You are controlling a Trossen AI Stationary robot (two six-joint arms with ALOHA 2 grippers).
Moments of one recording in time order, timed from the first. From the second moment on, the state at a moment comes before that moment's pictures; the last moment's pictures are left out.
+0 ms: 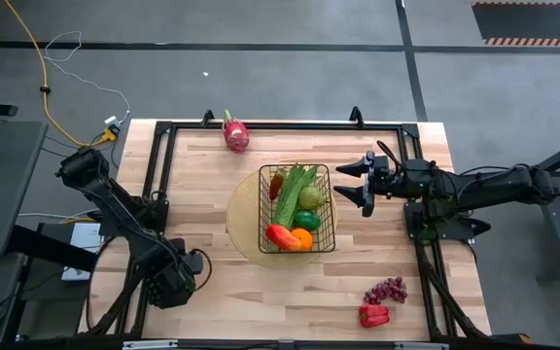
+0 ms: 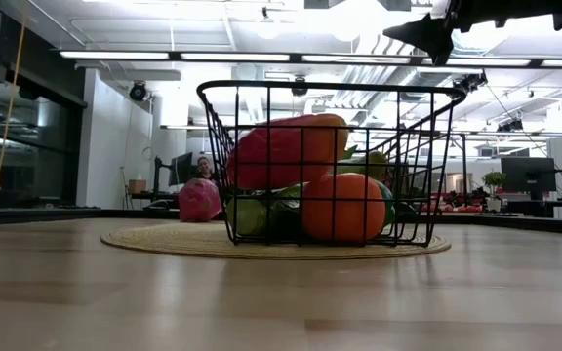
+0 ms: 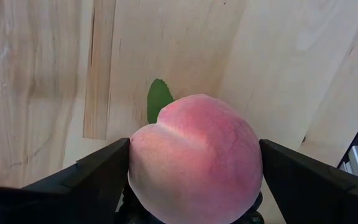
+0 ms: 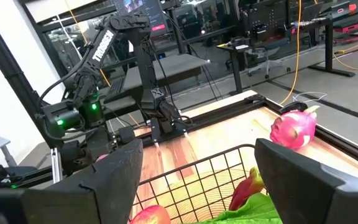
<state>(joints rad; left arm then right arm) -0.73 1.41 0.78 -0.80 0.10 -1.07 0.00 0.78 0.52 0.24 0.15 0.27</state>
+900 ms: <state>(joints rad) -0.17 1.09 1.09 -0.75 -0.11 -0.47 0.00 0.78 0.52 0.26 0.15 0.26</state>
